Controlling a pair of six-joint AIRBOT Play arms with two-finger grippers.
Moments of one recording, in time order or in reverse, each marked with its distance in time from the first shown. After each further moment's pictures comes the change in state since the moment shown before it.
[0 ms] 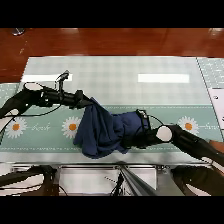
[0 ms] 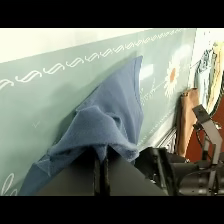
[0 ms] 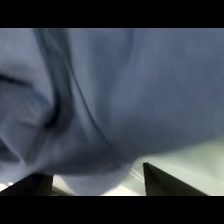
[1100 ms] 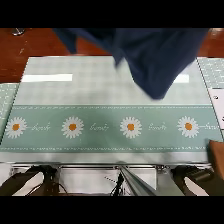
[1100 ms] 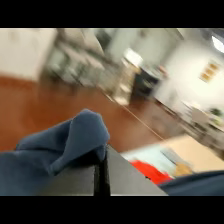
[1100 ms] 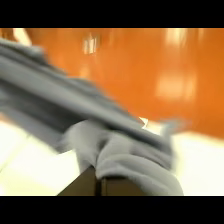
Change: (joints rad) left arm 0.191 0.360 0.769 -0.166 0.223 -0.015; right arm -0.444 0.143 1.397 -0.283 0.485 -0.136
